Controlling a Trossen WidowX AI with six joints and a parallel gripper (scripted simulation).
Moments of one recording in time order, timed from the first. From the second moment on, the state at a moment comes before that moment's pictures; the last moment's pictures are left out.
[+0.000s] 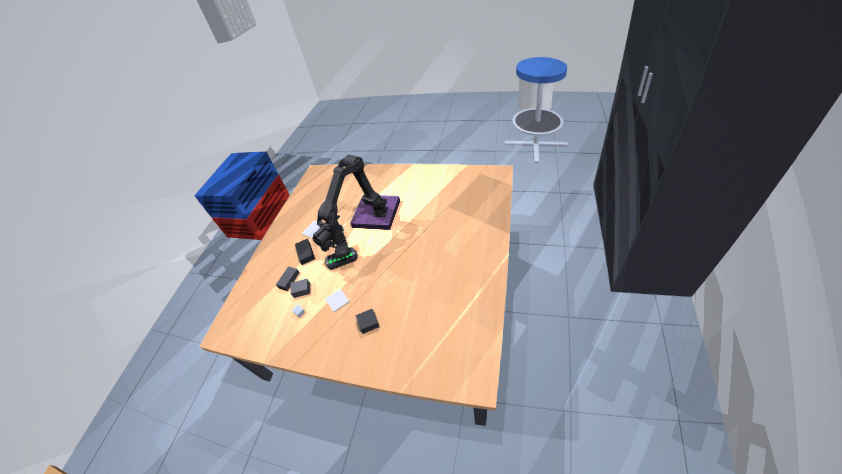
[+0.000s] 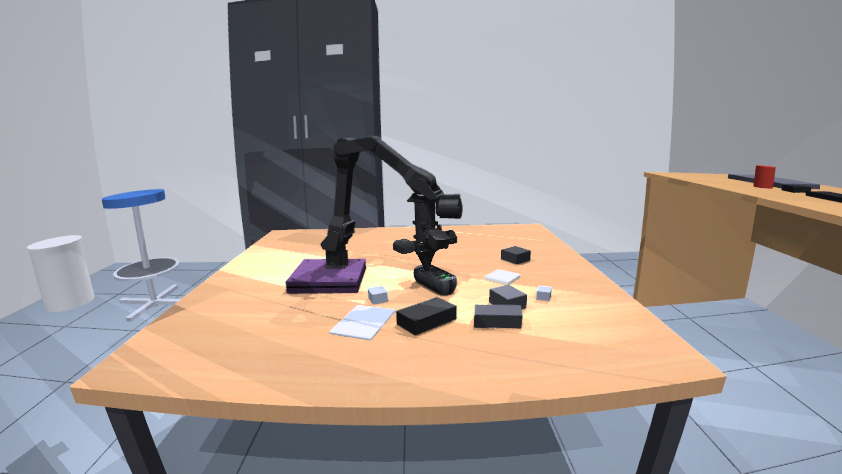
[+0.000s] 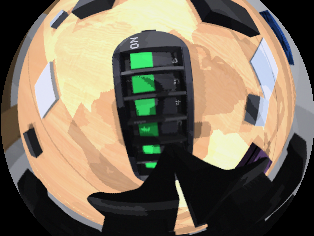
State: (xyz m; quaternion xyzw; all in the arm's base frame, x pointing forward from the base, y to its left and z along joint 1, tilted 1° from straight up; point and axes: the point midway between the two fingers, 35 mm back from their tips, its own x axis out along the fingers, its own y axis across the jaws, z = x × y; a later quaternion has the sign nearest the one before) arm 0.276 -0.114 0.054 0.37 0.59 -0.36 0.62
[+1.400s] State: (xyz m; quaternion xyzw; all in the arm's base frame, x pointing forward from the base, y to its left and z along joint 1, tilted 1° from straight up) arm 0.280 -0.124 0.092 0.37 0.59 -0.36 0.62
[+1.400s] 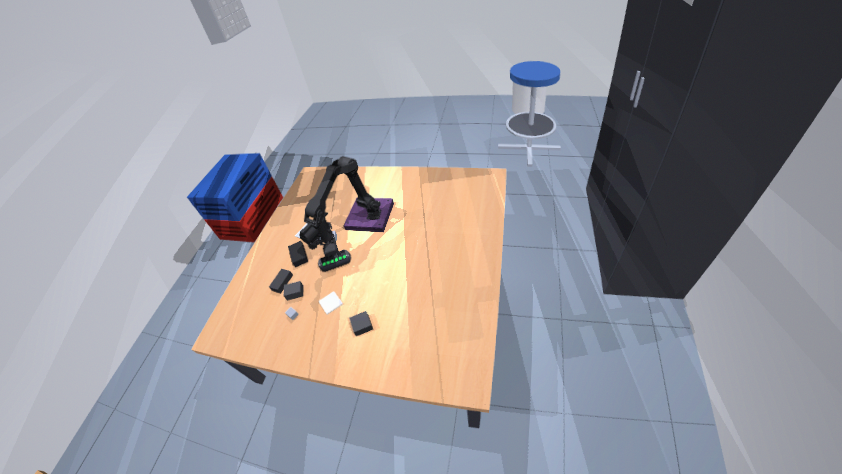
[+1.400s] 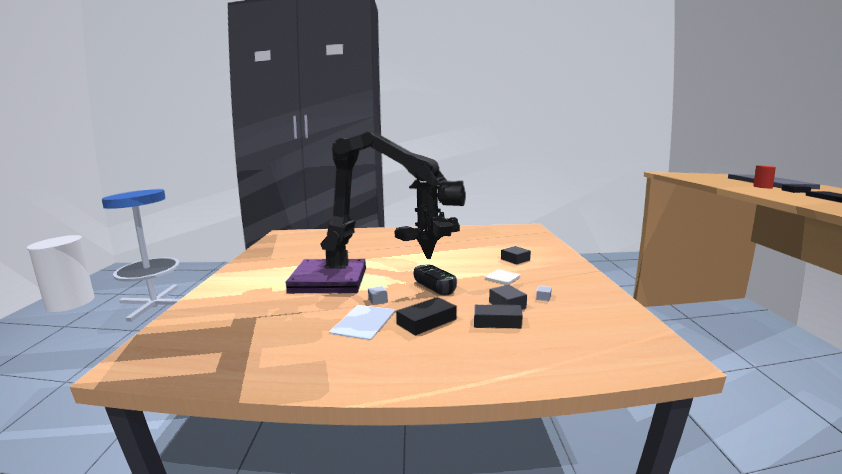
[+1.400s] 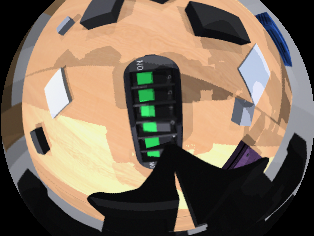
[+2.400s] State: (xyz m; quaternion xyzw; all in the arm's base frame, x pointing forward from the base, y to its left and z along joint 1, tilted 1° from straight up) arm 0.294 -0.150 0.064 0.37 0.59 -0.37 0.62
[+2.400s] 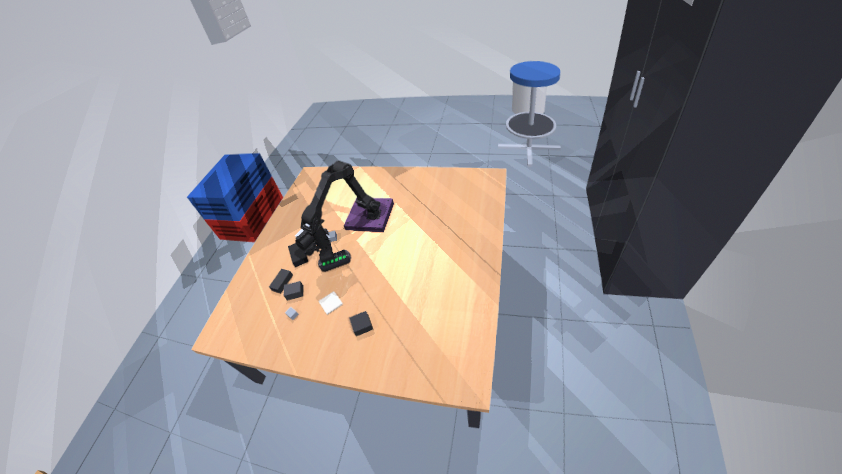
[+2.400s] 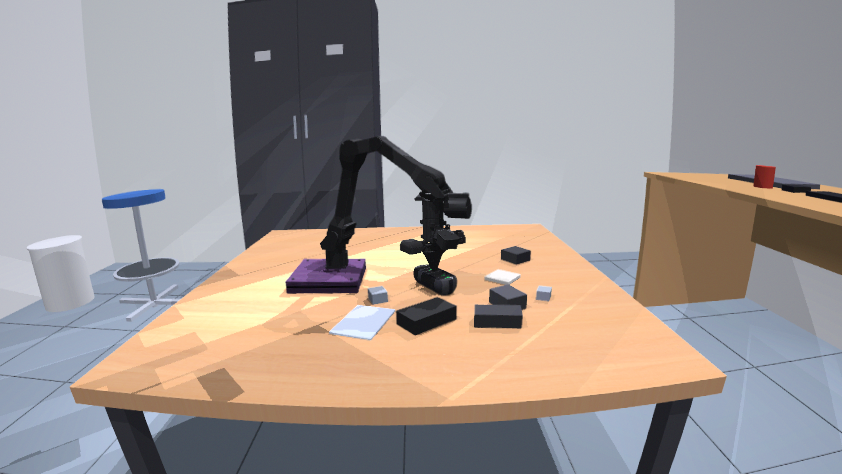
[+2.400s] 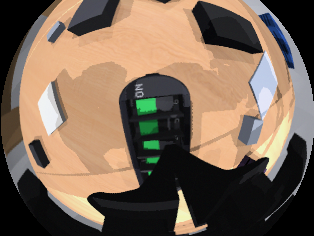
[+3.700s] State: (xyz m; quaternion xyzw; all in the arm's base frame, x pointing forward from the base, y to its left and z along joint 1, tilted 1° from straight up) arm 0.290 -0.148 0.055 0.37 0.60 -0.37 0.61
